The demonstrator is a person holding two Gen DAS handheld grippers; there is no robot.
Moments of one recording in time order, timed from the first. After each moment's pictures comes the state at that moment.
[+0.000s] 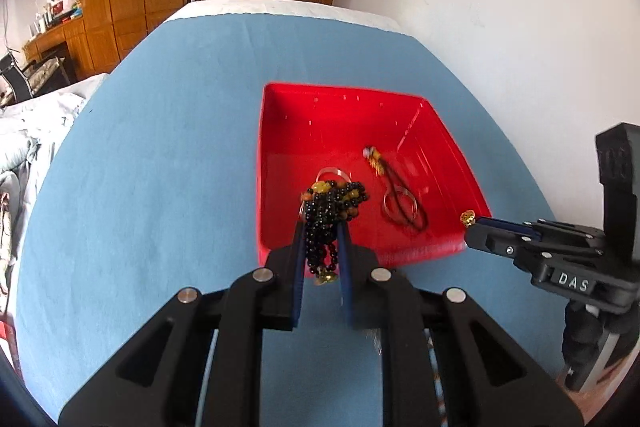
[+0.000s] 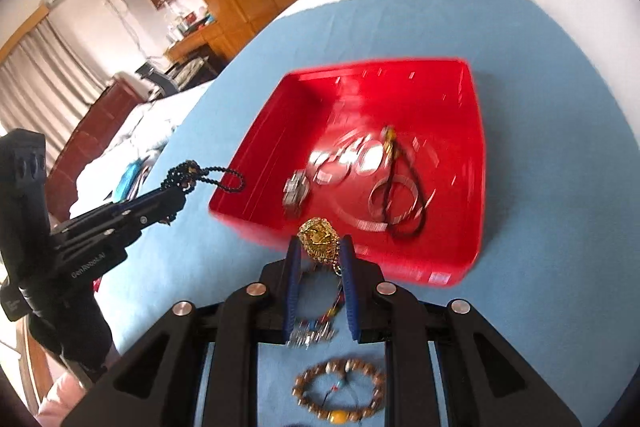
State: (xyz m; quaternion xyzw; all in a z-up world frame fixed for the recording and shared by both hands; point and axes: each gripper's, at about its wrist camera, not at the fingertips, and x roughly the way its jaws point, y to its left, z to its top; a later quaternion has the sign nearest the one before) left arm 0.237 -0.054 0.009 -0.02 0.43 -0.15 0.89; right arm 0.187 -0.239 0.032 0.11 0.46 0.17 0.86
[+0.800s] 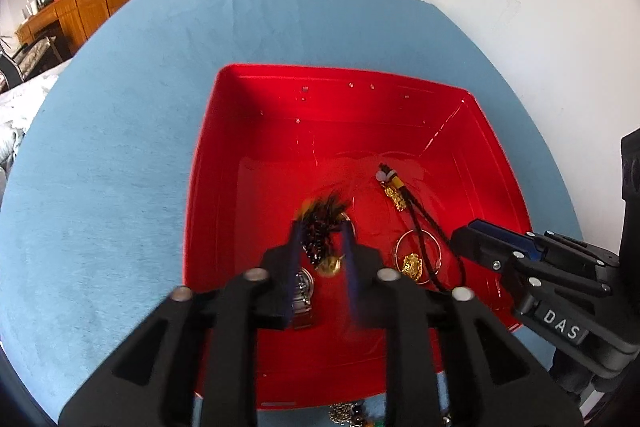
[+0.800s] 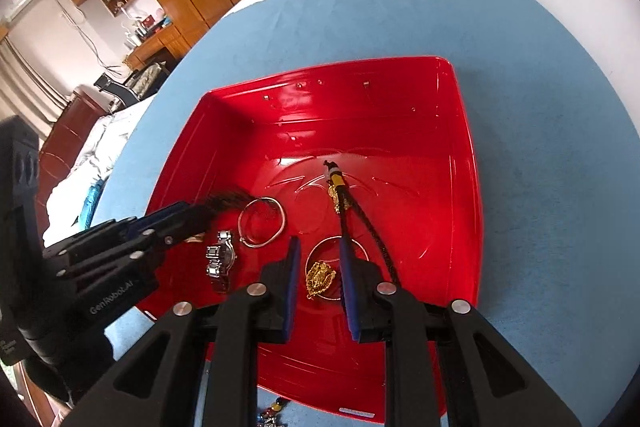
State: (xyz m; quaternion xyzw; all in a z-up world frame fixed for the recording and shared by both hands) left arm 0.338 -0.098 -0.044 -0.02 0.49 -0.13 0.86; right arm 0.275 -0.252 -0.013 0.12 0.49 0.11 0.85
